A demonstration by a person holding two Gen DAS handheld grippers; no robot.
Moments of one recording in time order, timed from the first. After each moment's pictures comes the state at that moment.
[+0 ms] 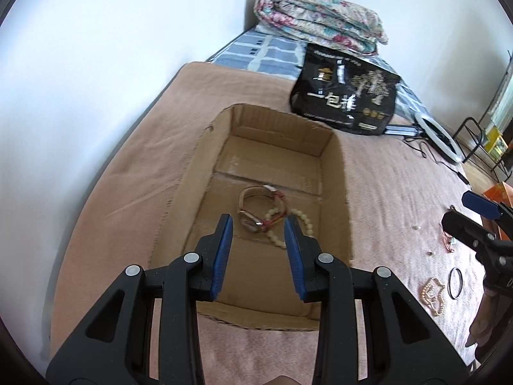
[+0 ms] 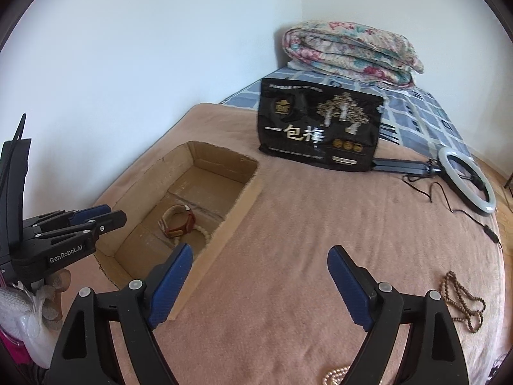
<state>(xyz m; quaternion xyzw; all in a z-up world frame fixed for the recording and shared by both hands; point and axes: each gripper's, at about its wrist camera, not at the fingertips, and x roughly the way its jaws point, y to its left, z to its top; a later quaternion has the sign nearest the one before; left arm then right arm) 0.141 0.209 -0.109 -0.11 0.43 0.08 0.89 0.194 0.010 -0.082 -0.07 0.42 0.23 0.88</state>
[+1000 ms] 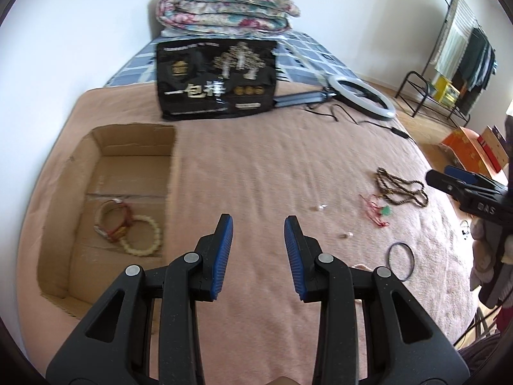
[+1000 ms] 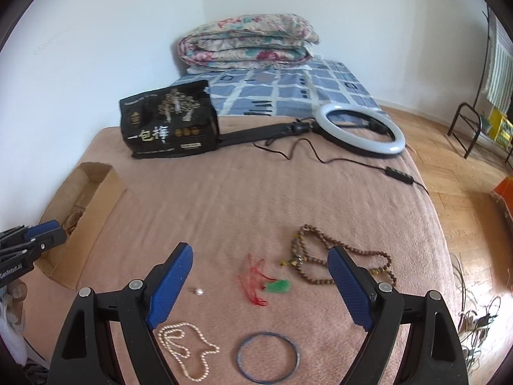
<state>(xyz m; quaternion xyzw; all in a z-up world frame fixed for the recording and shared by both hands) 0.170 0.049 -0.099 -0.05 0.44 -0.06 0.89 0.210 -0.206 -0.086 -0.02 0.43 0.09 0.90</state>
